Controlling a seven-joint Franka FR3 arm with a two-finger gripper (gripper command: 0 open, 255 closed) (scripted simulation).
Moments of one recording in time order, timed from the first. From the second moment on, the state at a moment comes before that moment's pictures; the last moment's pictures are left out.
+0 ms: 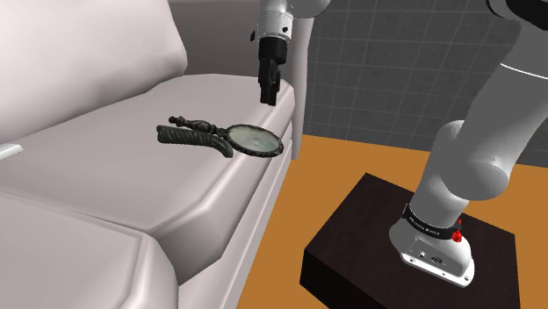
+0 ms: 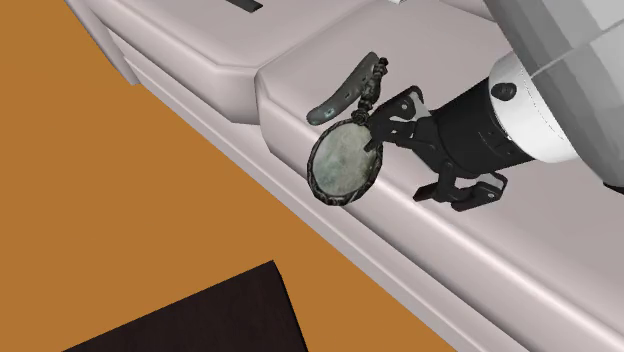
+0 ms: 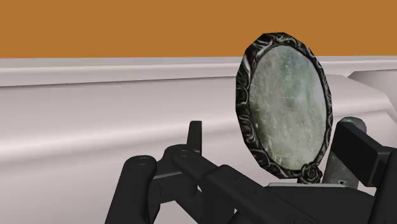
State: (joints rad) arm 0.22 -0.15 -0.04 -1.95 0.40 1.65 -0.37
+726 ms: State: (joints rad) arm 0.28 0.23 0.03 -1.51 0.57 1.56 -0.47
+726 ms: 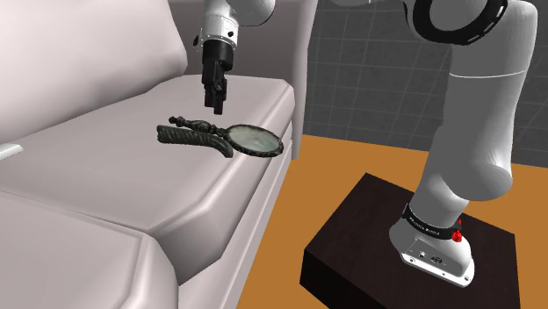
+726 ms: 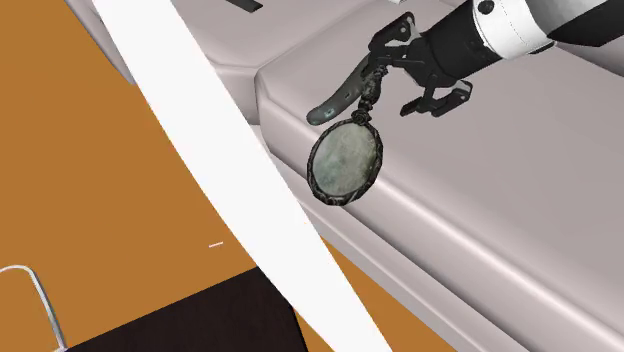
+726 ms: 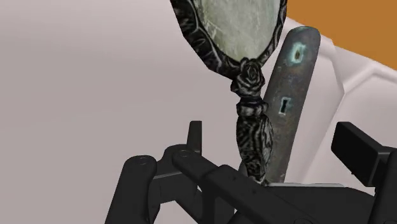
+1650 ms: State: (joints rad) arm 0.31 0.43 0.07 -1.32 0.63 1.56 -0.53
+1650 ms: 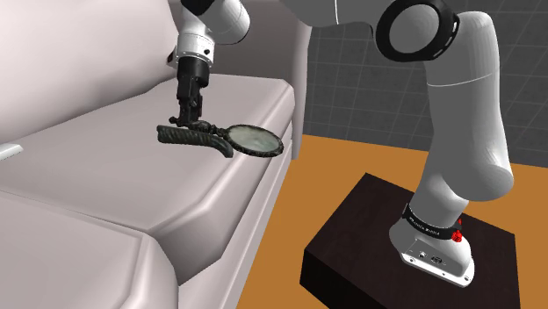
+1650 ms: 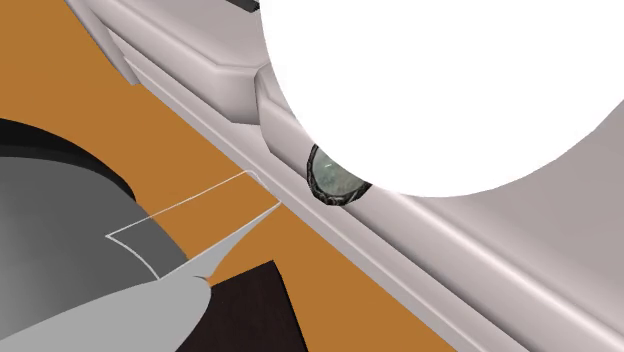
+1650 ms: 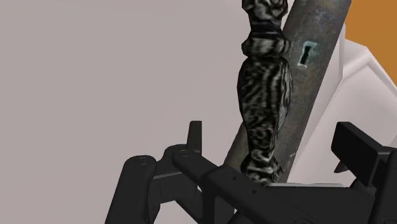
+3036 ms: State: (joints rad) arm 0.30 0.45 0.08 -1.17 0.63 1.45 -0.45
